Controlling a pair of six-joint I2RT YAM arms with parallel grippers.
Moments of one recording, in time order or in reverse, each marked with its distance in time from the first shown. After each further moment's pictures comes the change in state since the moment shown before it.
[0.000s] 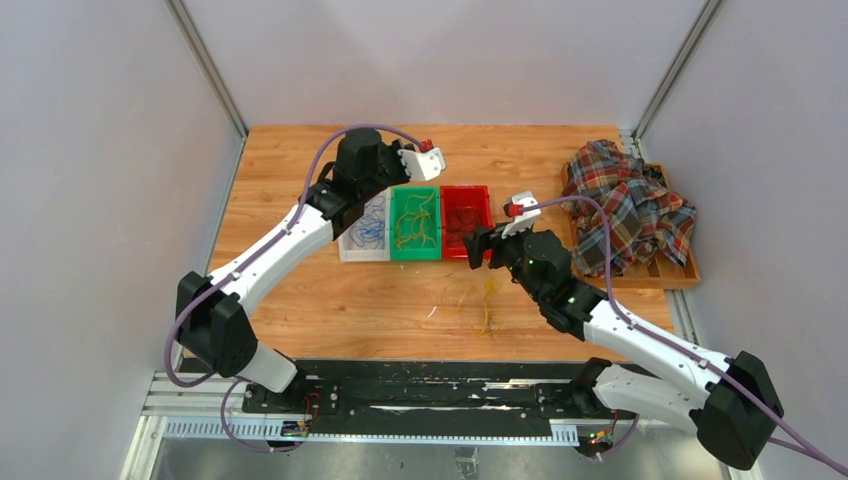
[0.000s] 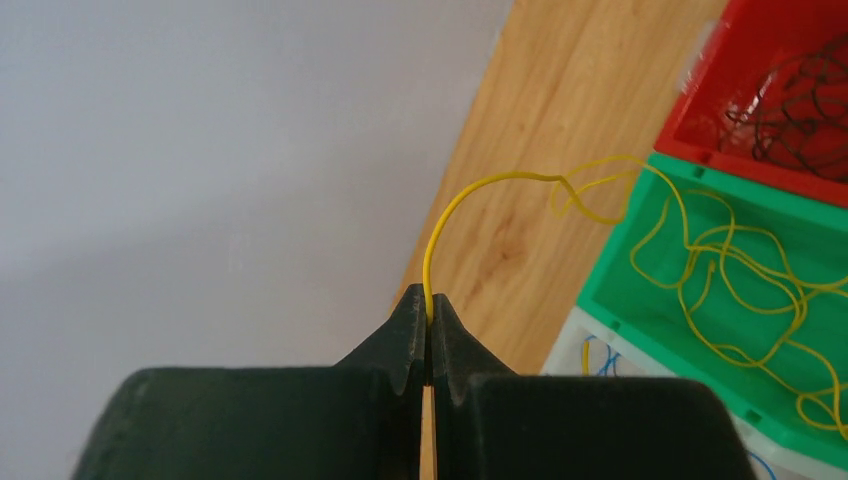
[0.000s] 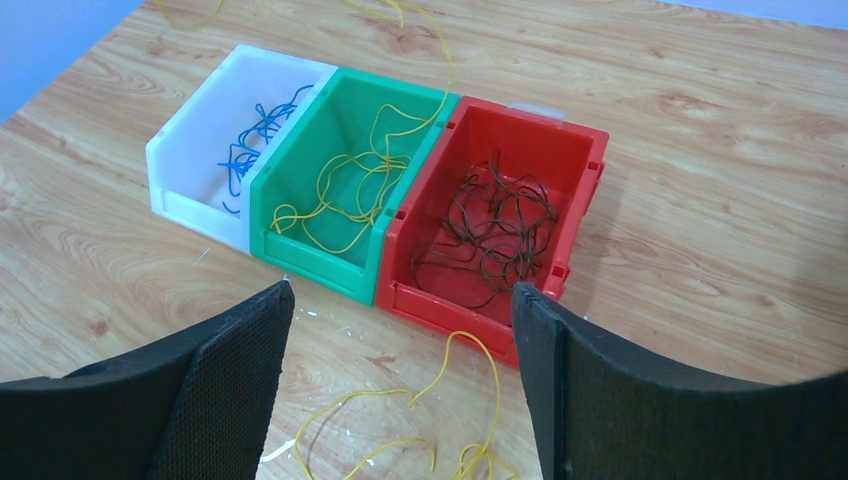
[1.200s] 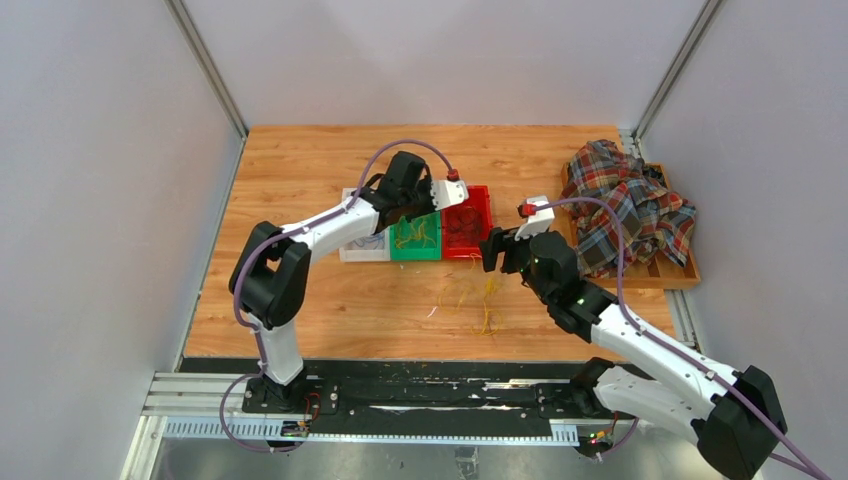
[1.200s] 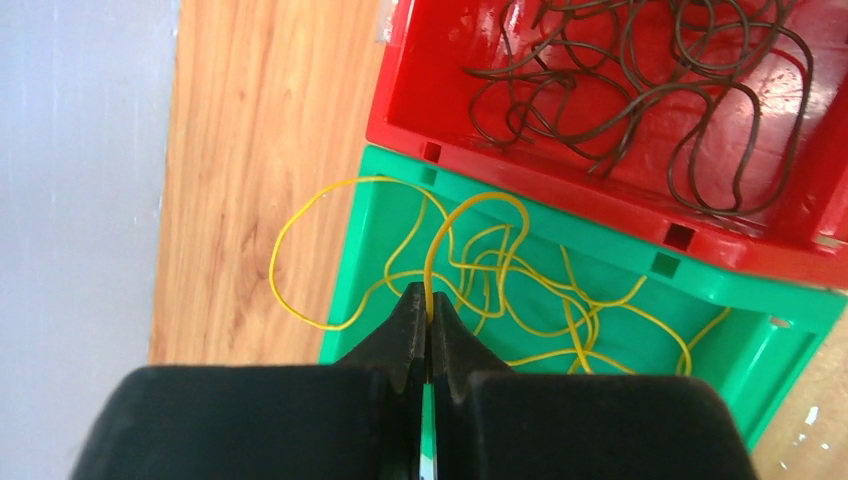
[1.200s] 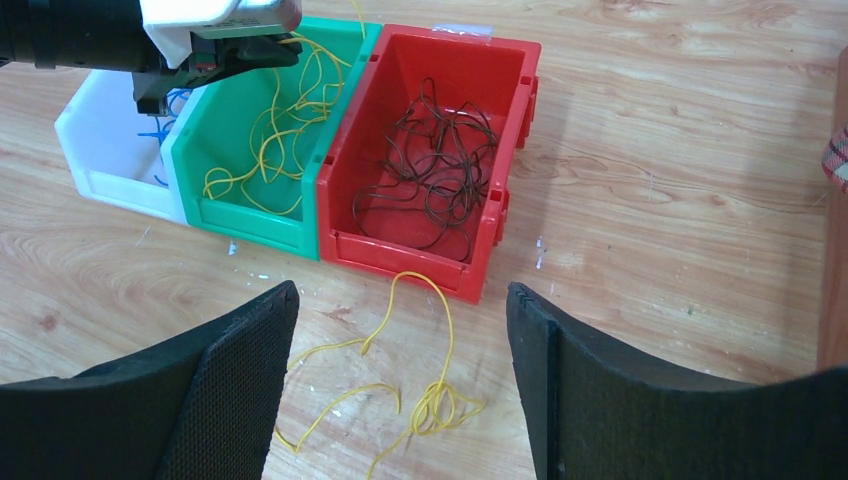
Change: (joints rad) left arm -0.041 0.349 0.005 -0.085 0.106 -0.127; right arm -0.071 -0.060 -0.016 -0.165 0.031 0.090
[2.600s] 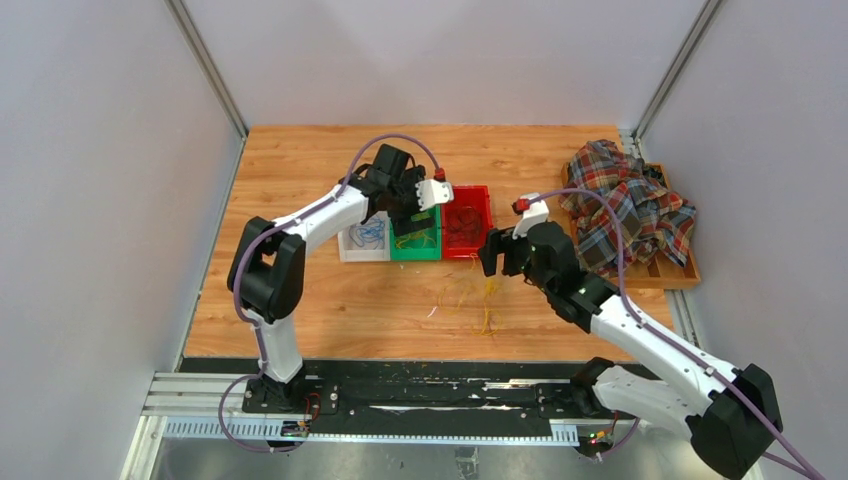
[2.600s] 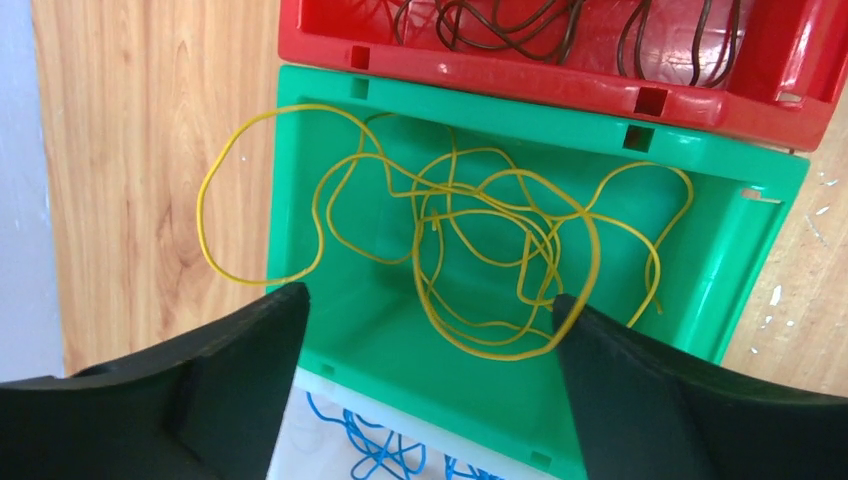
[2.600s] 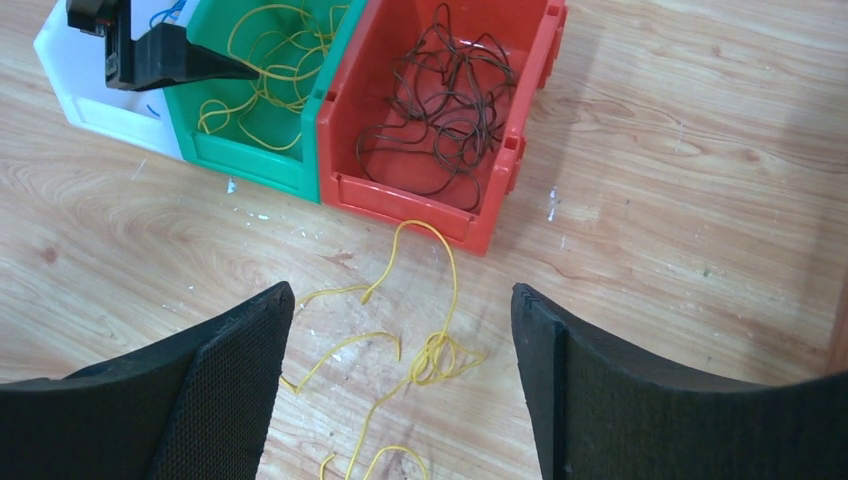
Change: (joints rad) left arm 0.092 0.028 0.074 -0.222 0.158 0.081; right arm -0.049 0.024 0.064 -0.178 -0.114 0.003
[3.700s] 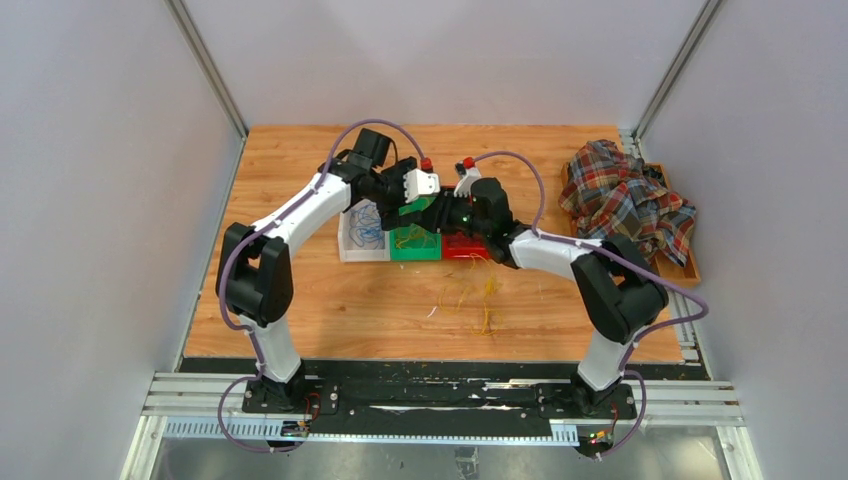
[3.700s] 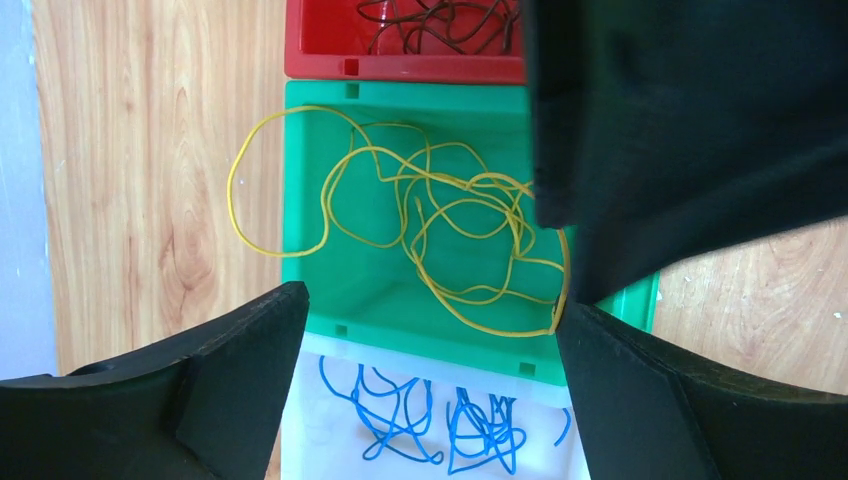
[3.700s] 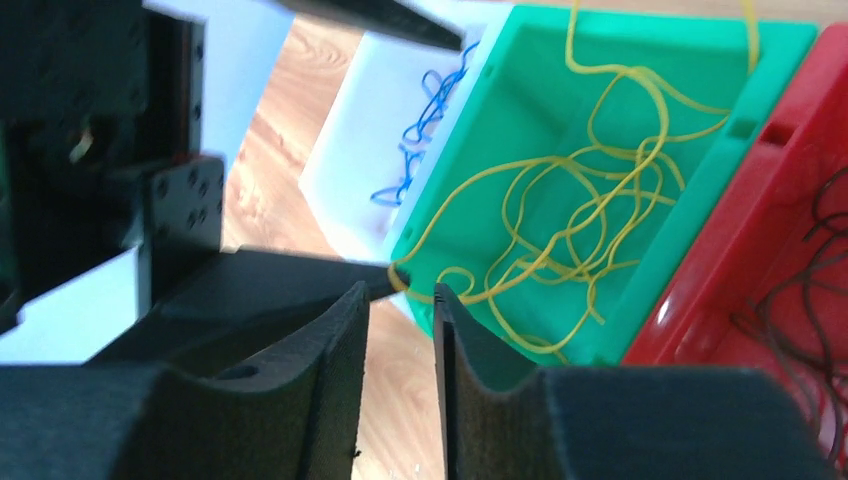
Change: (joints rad) left arm 0.076 -0.050 0.088 -0.202 0.213 0.103; right arm -0.041 0.779 0.321 0.587 -0.528 0.398
